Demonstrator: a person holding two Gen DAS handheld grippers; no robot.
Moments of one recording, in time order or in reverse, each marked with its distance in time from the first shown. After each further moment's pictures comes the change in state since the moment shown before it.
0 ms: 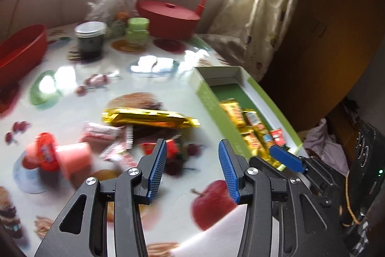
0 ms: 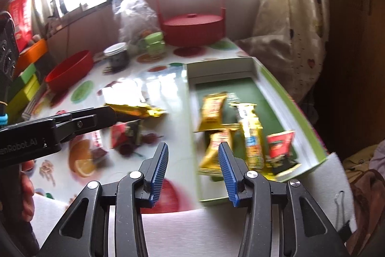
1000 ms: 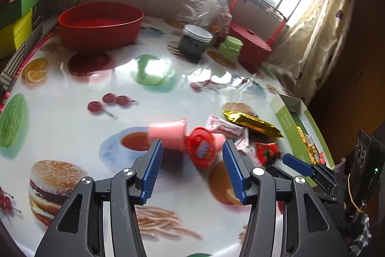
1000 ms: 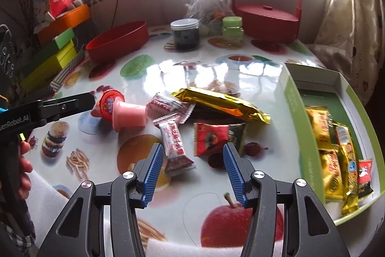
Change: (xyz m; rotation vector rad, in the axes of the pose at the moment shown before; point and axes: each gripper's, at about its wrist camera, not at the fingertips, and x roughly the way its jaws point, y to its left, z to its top) left arm -0.058 0.137 -0.032 -0.234 -0.097 0.156; right arm 0.051 0.104 0.005 -0.181 0.081 0.193
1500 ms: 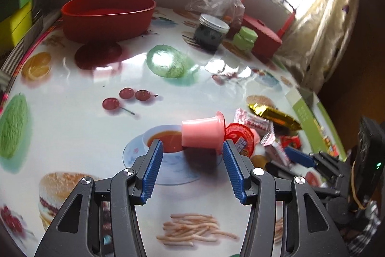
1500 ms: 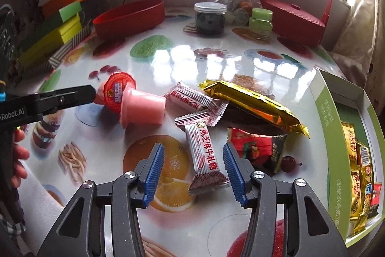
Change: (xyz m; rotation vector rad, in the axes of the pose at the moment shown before) left arm 0.019 0.030 0.003 0.048 0.061 0.018; right arm 0.040 0.033 0.007 -0.108 0.082 -0.008
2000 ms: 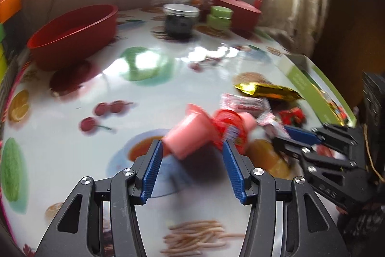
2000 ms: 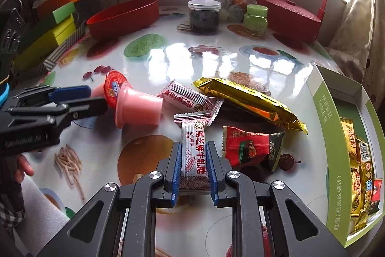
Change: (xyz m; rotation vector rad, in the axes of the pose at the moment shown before) left arm 0.017 -0.029 -0.001 0.249 0.056 -0.011; right arm 0.001 -0.004 -0.001 0.025 0.007 -0.015
